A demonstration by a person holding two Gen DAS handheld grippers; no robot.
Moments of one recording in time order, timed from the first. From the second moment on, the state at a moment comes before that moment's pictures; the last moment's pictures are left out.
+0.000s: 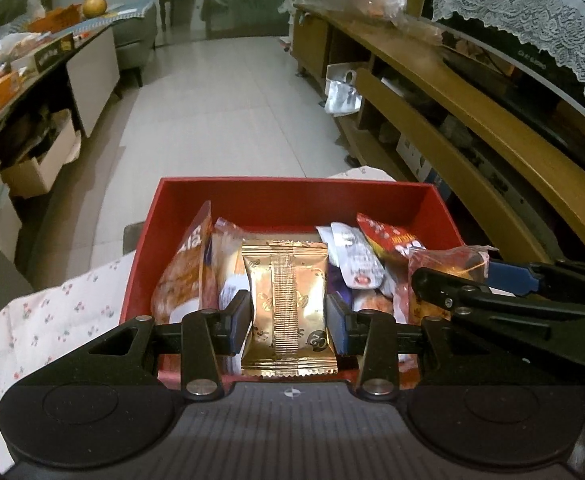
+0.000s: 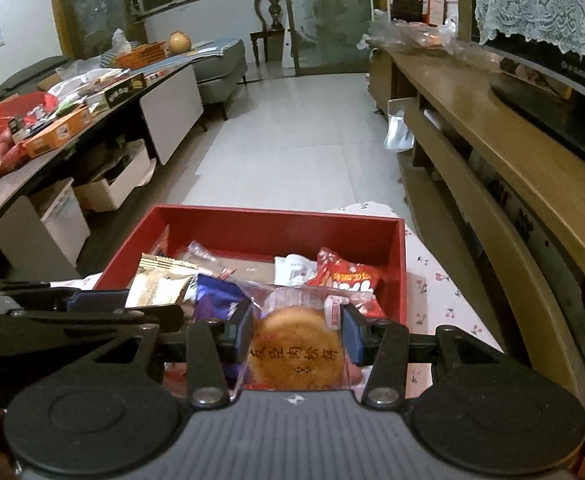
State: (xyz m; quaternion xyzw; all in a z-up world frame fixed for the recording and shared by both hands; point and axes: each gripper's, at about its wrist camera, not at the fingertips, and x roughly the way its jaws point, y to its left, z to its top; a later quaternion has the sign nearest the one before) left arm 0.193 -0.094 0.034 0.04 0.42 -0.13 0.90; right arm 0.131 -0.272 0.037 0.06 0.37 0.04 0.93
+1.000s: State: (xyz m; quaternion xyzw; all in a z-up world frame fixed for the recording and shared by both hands) left arm 0.209 -0.084 0.023 0.02 0.43 -0.10 0.90; right arm 0.163 -0.279 0.017 0.08 0.37 0.01 0.92
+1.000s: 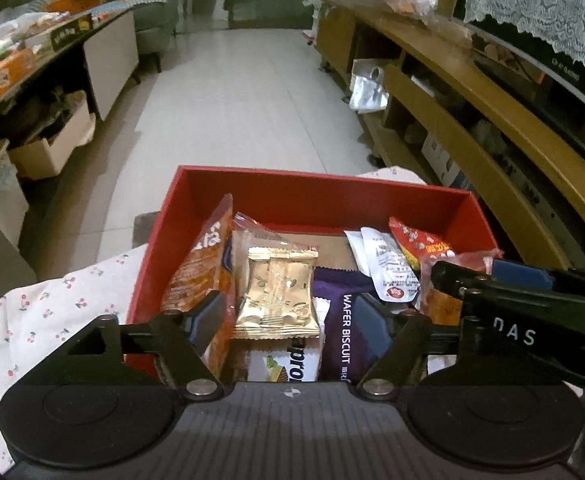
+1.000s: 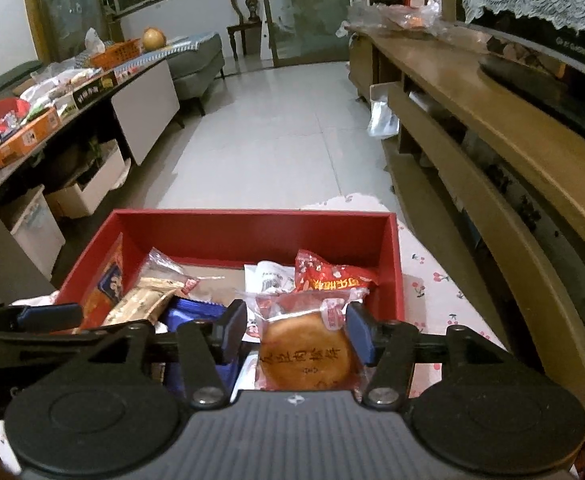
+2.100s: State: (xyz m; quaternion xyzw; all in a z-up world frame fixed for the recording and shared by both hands) left arm 0.101 -0.075 0.051 0.10 0.36 -0.04 0.93; right arm 0.028 -0.277 0.047 0.11 0.34 -0.01 0.93
